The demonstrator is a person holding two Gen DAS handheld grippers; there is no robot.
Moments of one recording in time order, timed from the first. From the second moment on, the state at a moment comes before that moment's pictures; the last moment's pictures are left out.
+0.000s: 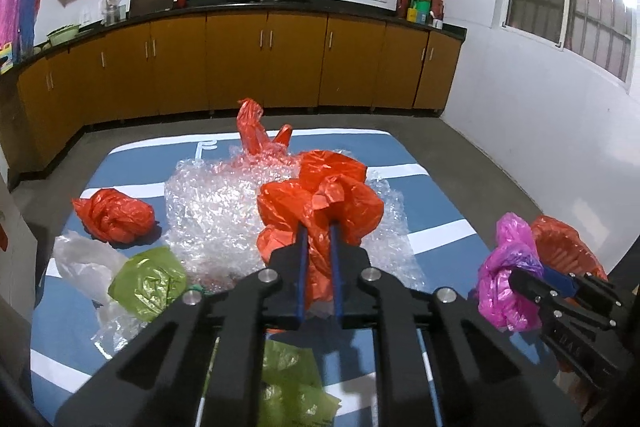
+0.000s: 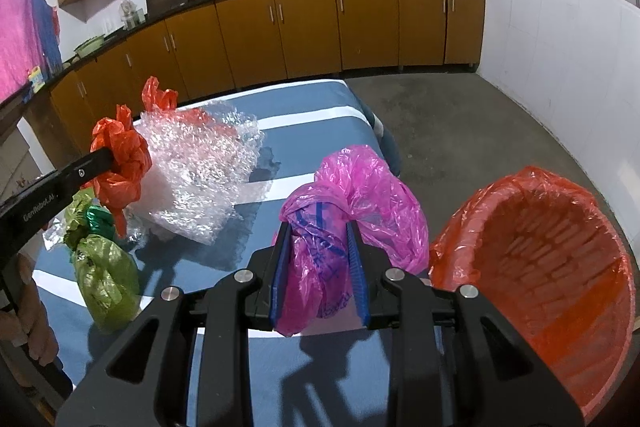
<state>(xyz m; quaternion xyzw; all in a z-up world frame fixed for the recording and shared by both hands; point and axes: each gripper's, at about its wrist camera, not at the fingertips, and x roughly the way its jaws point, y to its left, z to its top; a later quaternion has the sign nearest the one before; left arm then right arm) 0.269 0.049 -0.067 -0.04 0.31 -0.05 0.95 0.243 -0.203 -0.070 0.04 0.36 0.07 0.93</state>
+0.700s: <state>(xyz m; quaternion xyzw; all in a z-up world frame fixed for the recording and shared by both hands) 0.222 -0.002 -0.030 -0.04 0.27 -0.13 0.95 0.203 -0.253 -0.039 0.05 0.33 0.03 0.94</state>
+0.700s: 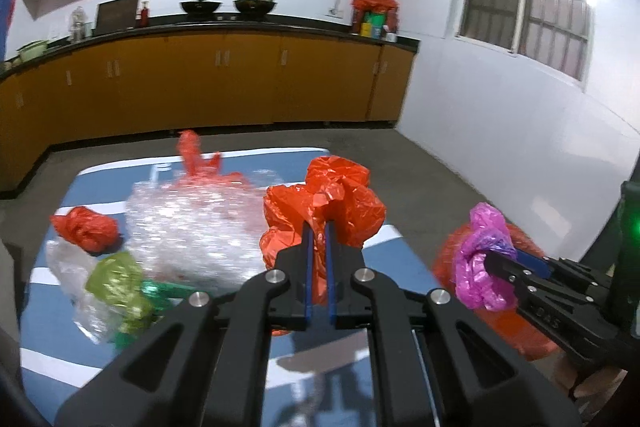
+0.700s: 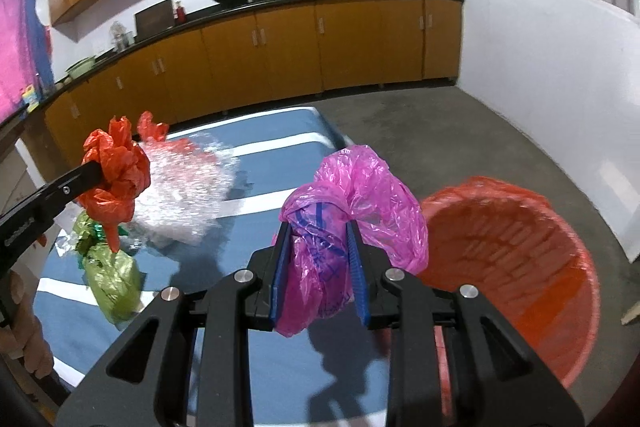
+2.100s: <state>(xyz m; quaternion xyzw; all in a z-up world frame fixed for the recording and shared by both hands) 0.250 -0.213 -0.070 -0.02 0.35 -0.31 0.88 0.153 -0.409 -0.033 0.13 0.30 -0.11 0.94</state>
